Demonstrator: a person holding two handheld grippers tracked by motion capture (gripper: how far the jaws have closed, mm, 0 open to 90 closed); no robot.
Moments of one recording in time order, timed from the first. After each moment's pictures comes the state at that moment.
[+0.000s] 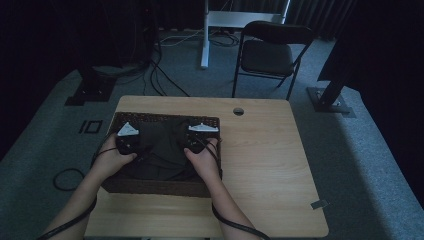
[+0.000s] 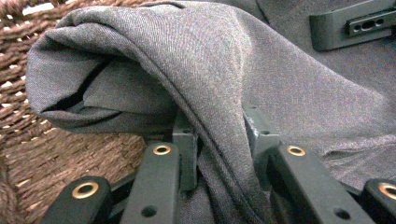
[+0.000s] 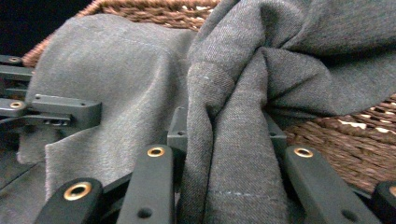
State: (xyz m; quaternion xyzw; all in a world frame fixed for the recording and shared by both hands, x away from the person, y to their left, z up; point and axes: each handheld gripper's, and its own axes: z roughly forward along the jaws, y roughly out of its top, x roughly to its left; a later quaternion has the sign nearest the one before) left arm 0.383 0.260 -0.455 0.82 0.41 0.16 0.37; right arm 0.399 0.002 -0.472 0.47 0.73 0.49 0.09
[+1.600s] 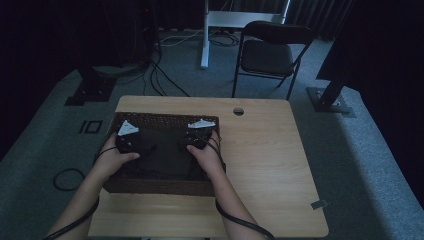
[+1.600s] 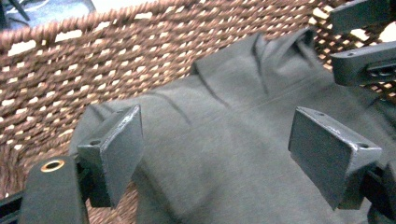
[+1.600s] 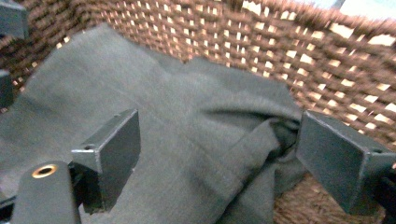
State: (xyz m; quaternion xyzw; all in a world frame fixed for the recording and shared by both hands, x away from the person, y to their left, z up) left arm 0.381 0.253 -0.448 0.79 0.43 0.20 0.39; right arm 0.413 -0.004 -0.467 0.44 0.78 0.41 0.16
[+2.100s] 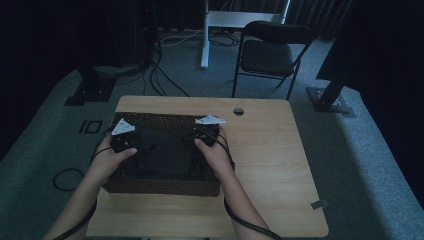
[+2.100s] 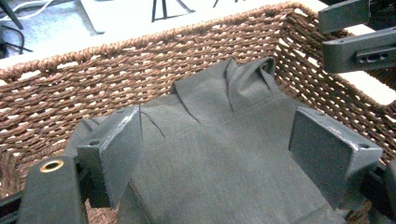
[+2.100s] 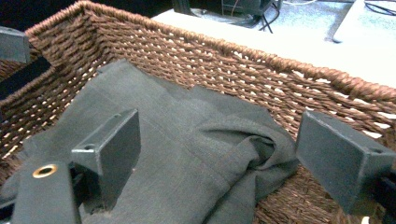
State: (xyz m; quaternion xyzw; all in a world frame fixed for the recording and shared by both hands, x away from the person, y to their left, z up) left arm 0.359 0.248 -0.417 0.78 0.43 0.19 0.42; right arm 0.401 -0.026 -0.434 0.43 0.76 0.45 0.17
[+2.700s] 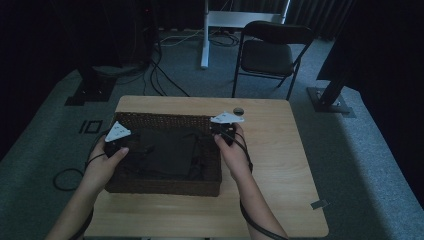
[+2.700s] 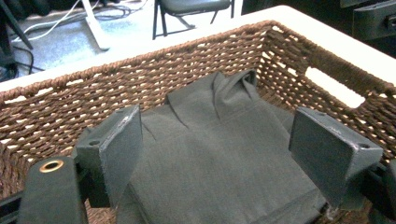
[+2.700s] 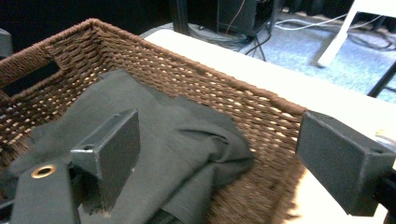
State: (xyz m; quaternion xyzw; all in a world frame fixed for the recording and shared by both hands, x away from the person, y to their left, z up) left arm 0.330 0.248 -0.399 0.77 0.41 0.22 0.43; right arm 0.381 -0.072 -0.399 0.40 0.77 0.46 0.20
